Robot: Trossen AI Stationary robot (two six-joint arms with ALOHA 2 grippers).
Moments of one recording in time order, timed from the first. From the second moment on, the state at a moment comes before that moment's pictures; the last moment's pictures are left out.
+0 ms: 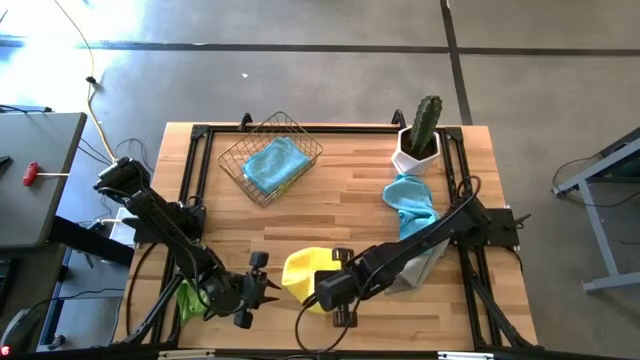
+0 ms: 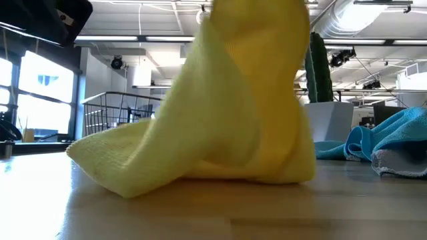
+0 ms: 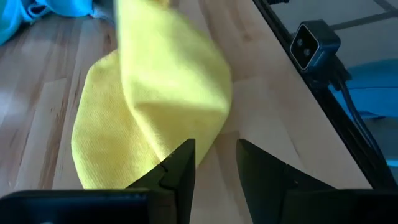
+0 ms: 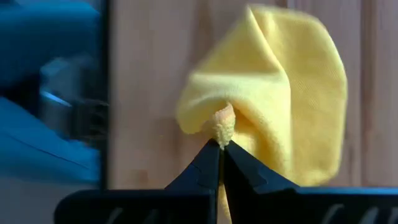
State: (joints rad) left arm -0.70 1.49 0.77 -0.04 -0.53 -0.34; right arm 0.49 2.08 2.01 -1.08 0.07 0.47
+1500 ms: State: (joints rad) left arm -0.50 1.49 0.83 0.77 -0.98 0.42; right arm 0.45 1.99 2.31 -1.14 0.55 0.53
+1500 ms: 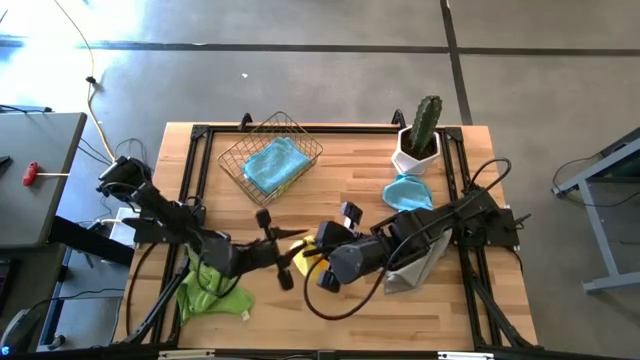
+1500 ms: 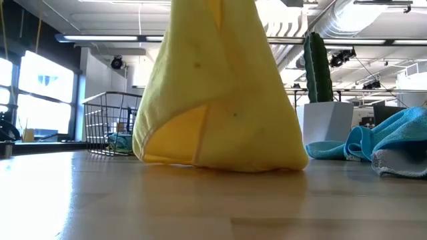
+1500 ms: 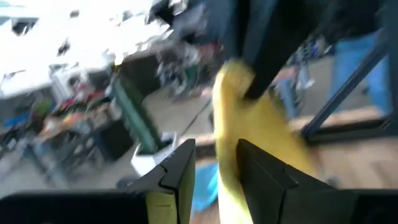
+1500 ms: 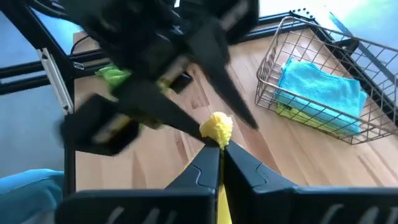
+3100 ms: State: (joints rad) left arm -0.56 1.49 0.86 0.38 -1.16 -0.05; right arm 0.40 2.01 2.31 -1.18 0.67 0.47
